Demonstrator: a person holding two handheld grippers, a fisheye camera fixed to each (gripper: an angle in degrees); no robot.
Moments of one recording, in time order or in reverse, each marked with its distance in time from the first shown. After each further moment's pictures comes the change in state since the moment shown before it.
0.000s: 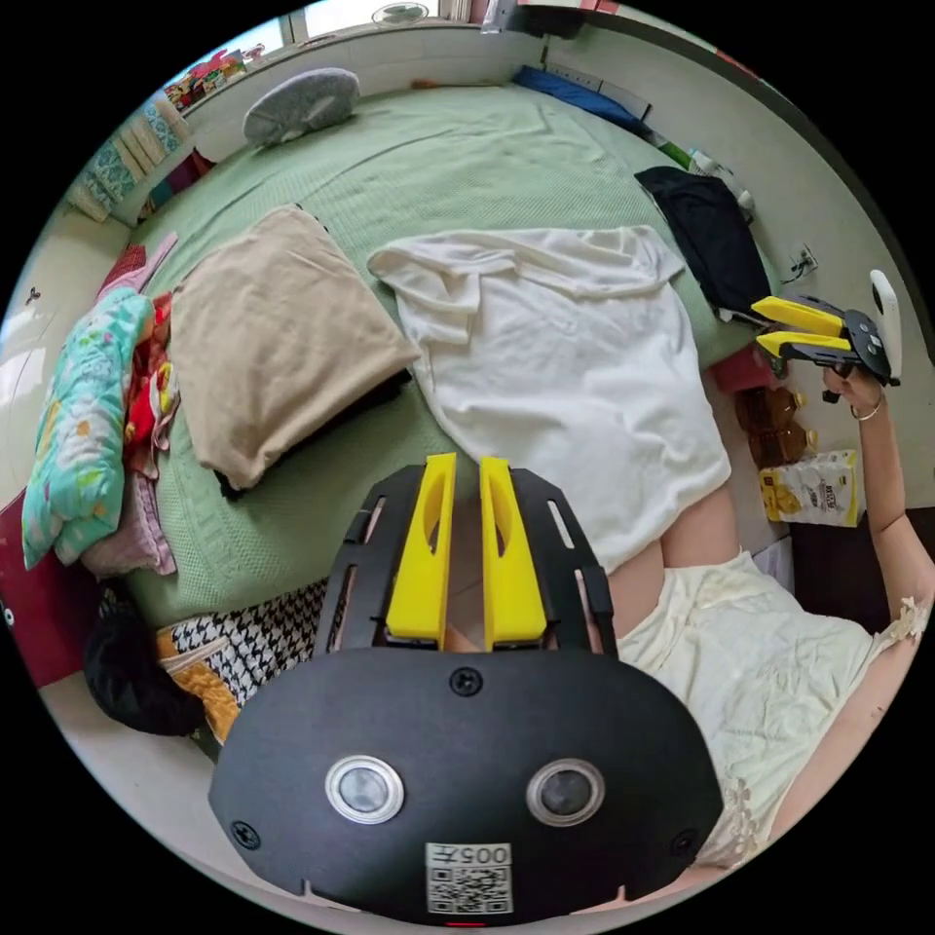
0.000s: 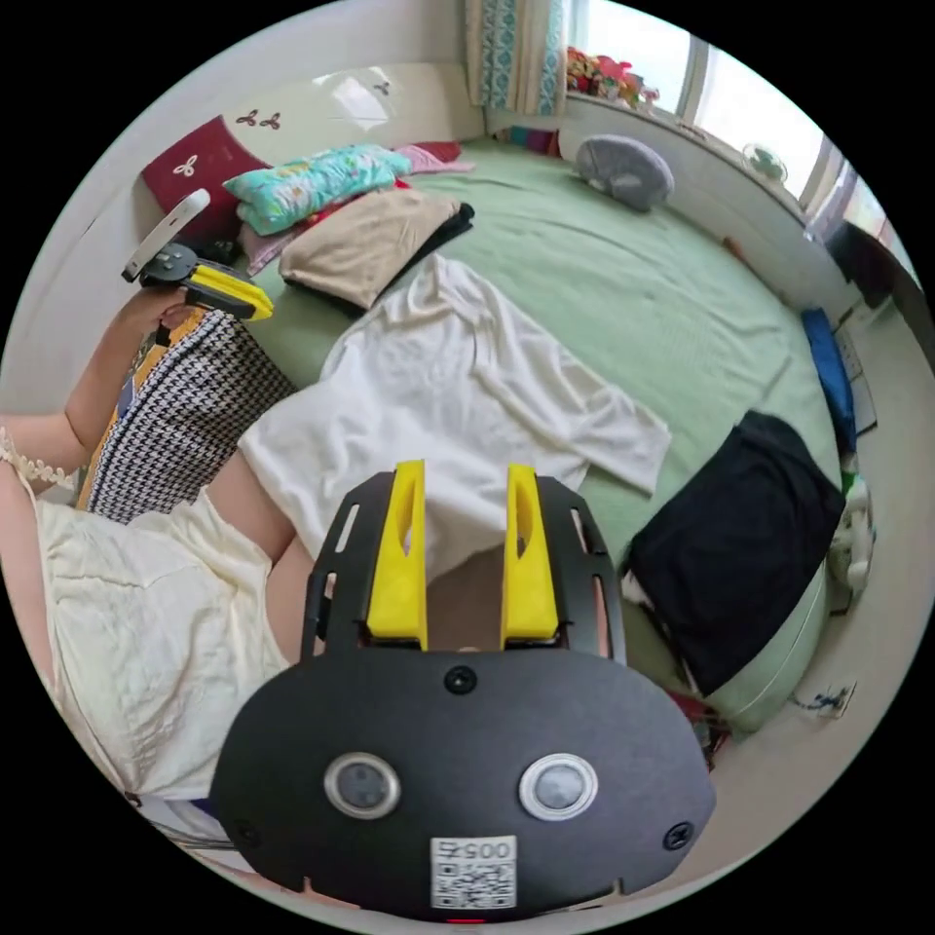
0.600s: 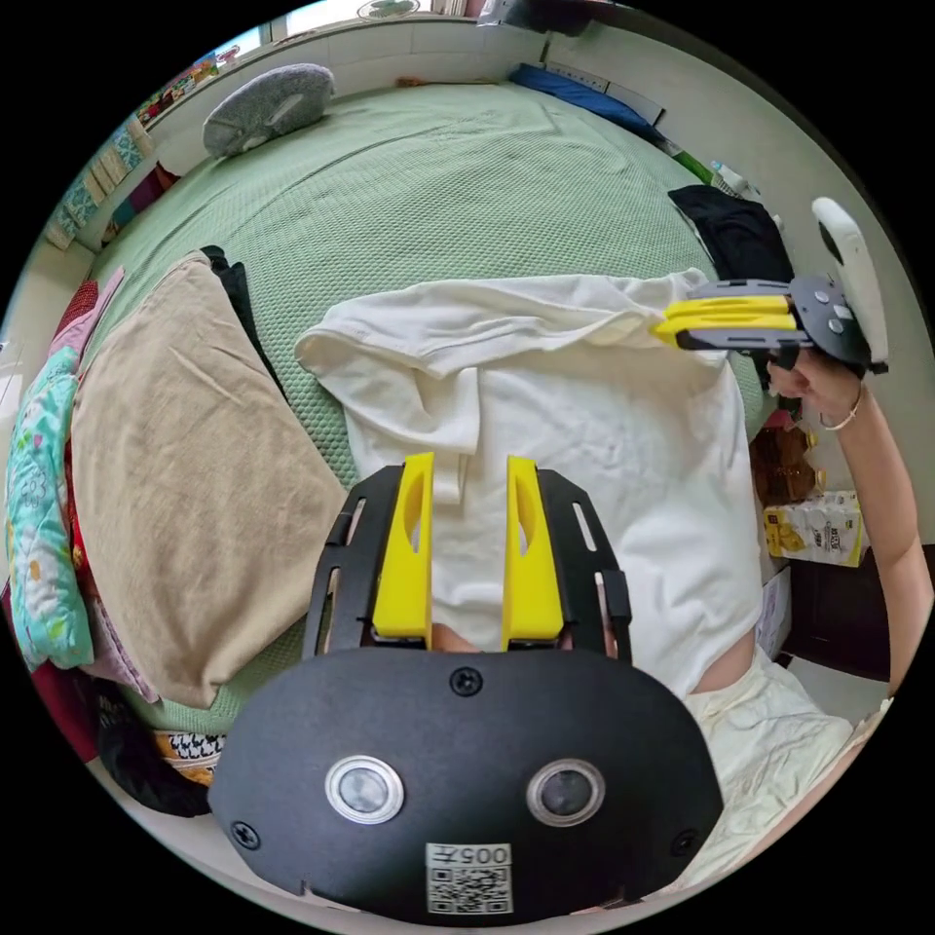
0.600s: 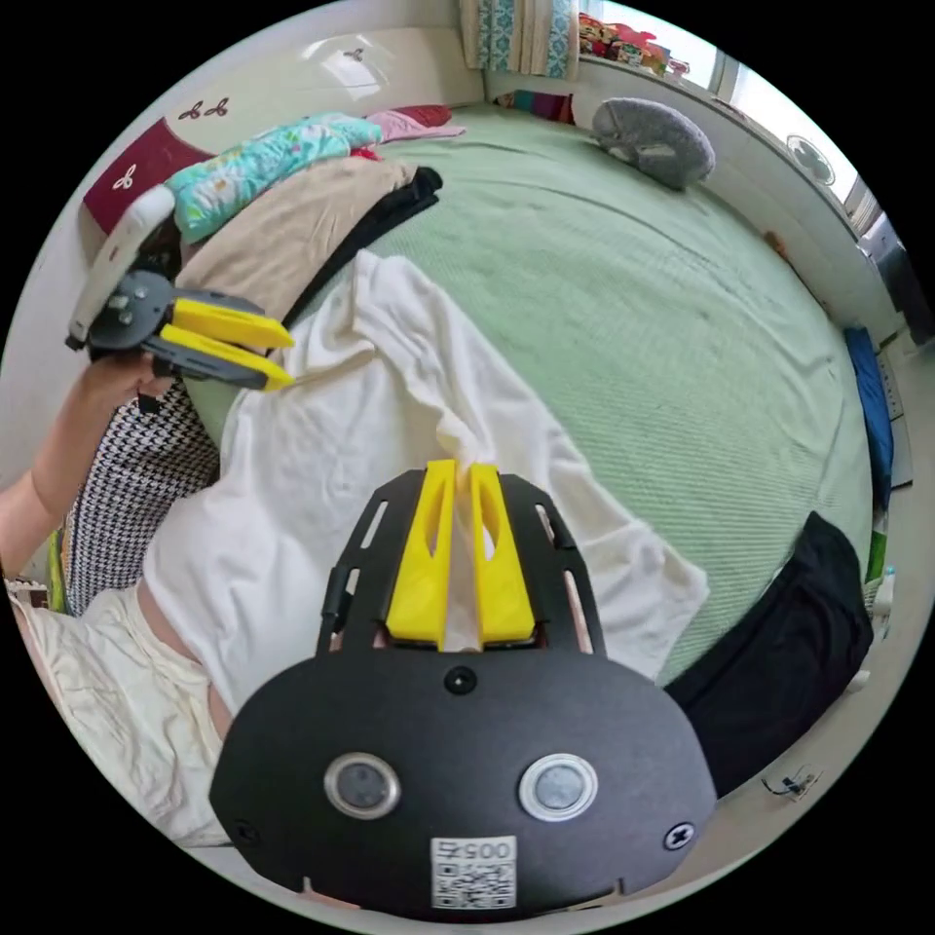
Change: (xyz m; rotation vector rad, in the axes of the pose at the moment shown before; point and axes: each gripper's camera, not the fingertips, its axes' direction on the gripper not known) left arm -0.017 -0.150 0.082 0.008 0.049 0.002; right arm 0.072 -0.148 0.125 -0.094 -0.031 0.010
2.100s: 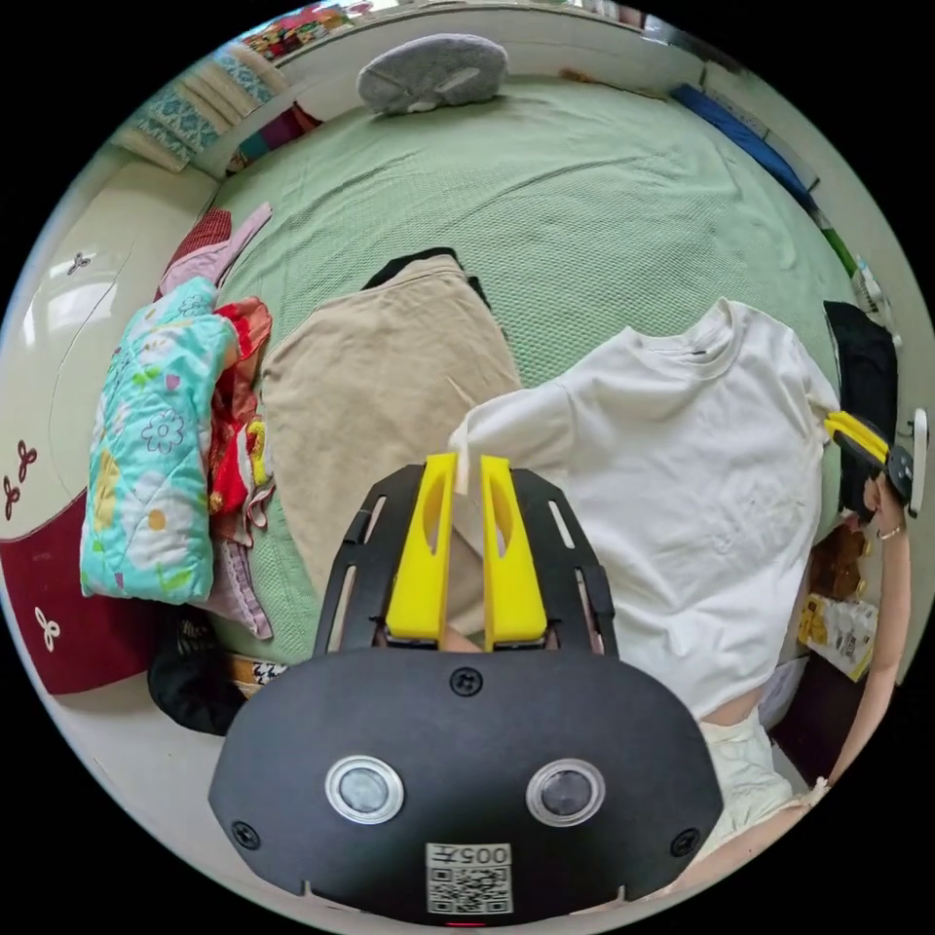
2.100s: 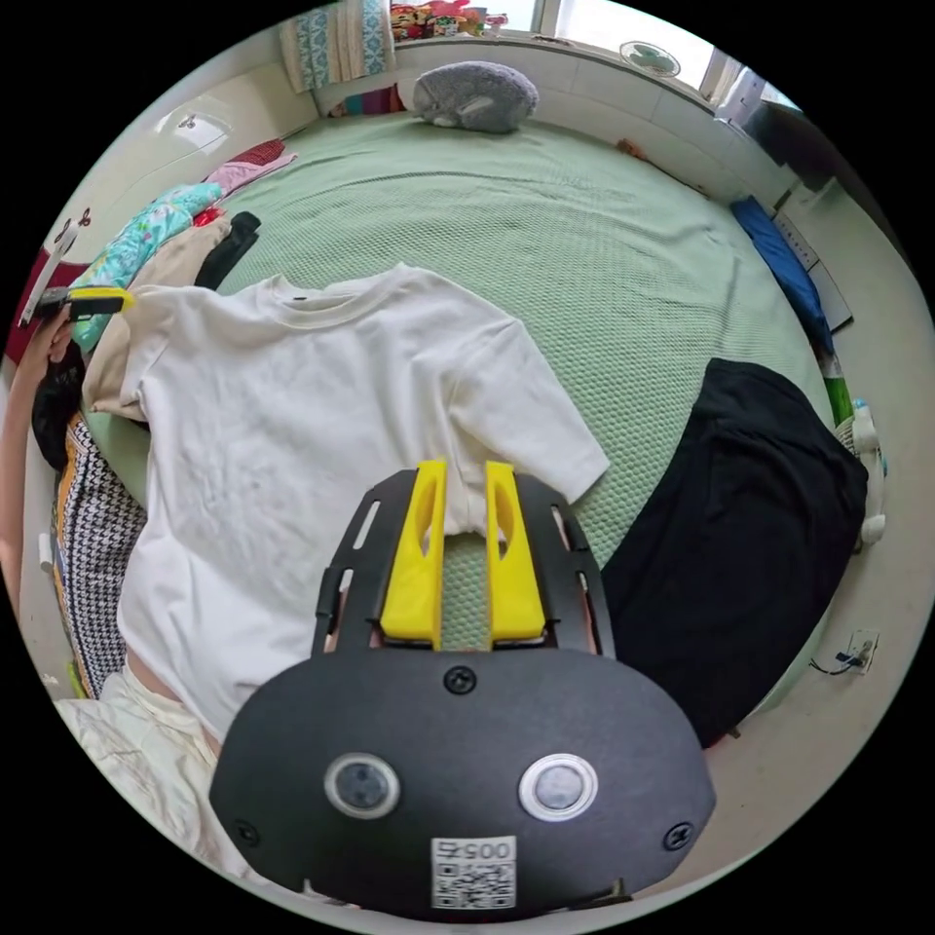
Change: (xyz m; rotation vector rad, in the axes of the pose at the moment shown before) left arm -0.071 -0.174 -0.032 -0.094 -0.255 -0.207; right arm 0.120 -0.021 0.008 -0.031 0.112 0.337
